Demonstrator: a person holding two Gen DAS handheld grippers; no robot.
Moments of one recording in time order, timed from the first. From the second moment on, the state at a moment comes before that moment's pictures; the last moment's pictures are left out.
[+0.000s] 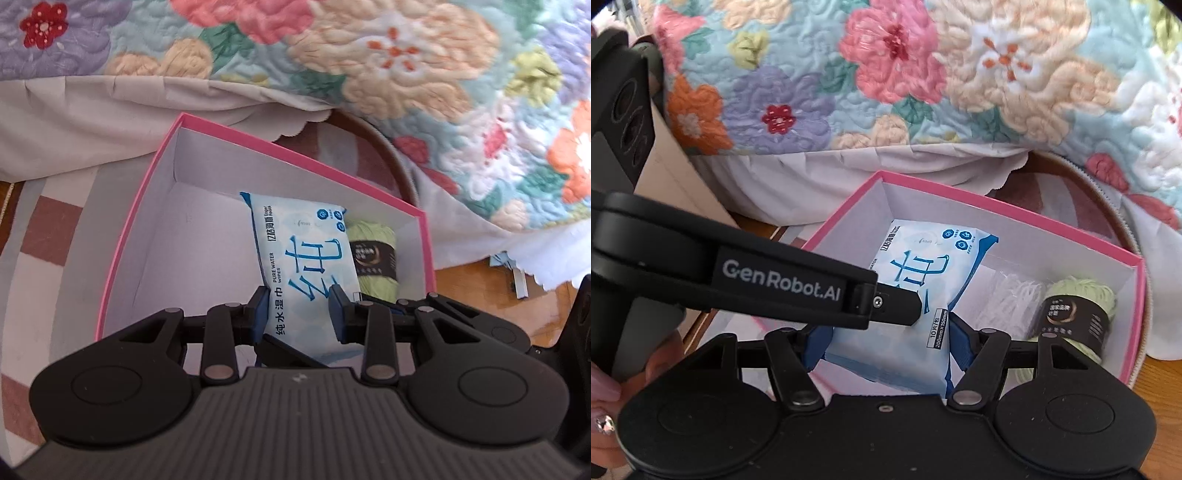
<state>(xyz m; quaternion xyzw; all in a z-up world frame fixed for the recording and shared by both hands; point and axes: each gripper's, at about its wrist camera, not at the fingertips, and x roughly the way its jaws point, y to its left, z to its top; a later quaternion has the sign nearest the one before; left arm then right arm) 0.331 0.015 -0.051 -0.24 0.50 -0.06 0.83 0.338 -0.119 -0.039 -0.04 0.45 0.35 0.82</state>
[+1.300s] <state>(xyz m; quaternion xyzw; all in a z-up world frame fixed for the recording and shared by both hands) 0.369 0.032 -0.124 -0.21 0.52 -0.04 0.83 0.392 -0.069 -0.110 -0.16 0.53 0.32 0.77</state>
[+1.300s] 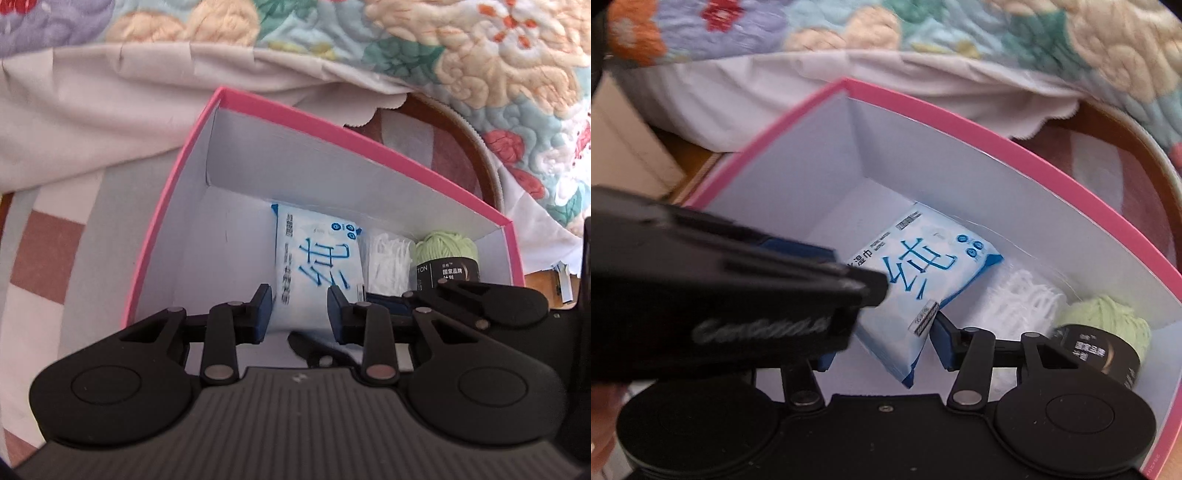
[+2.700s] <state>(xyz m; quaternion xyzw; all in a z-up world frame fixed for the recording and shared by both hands) 0.260 0.011 -0.011 -0.14 0.51 -0.08 0.85 0.258 -0.153 0.026 -0.13 0.41 0.31 0.85</state>
